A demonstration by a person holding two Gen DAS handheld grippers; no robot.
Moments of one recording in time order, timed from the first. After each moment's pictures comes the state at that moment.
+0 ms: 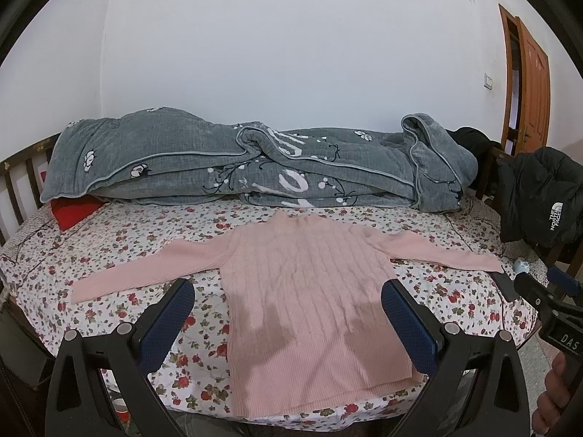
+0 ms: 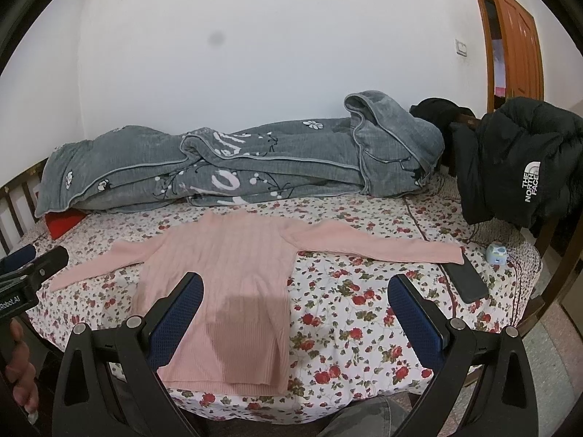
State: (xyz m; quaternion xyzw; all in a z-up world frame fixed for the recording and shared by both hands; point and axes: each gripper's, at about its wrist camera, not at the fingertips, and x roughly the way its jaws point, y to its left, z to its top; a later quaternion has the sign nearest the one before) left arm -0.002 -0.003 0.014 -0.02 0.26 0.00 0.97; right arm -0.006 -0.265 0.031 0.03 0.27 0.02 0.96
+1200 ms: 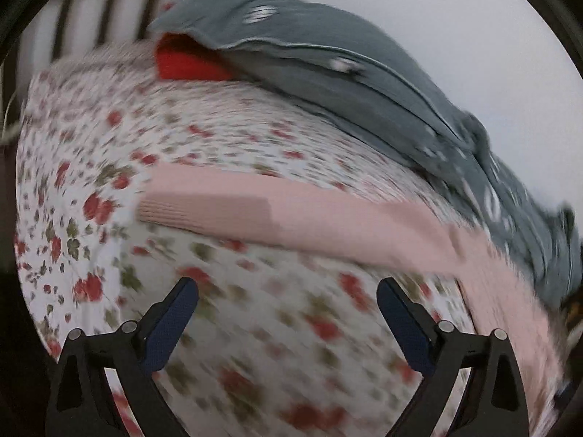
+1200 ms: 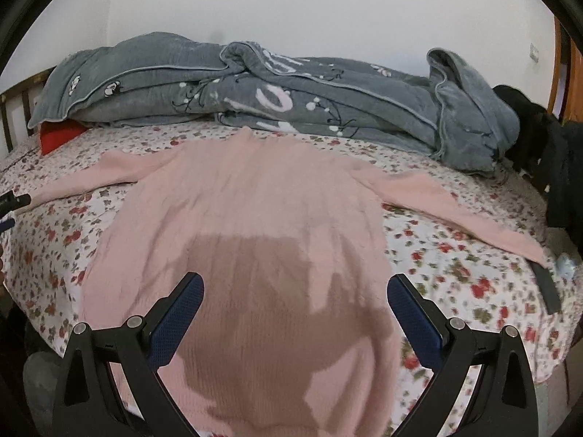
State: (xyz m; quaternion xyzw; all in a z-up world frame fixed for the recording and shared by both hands) left arm 0.089 0.360 -0.192 -0.28 0.31 0.18 0.89; right arm 0.105 -0.136 -0.117 -0.07 0.35 0.07 0.93
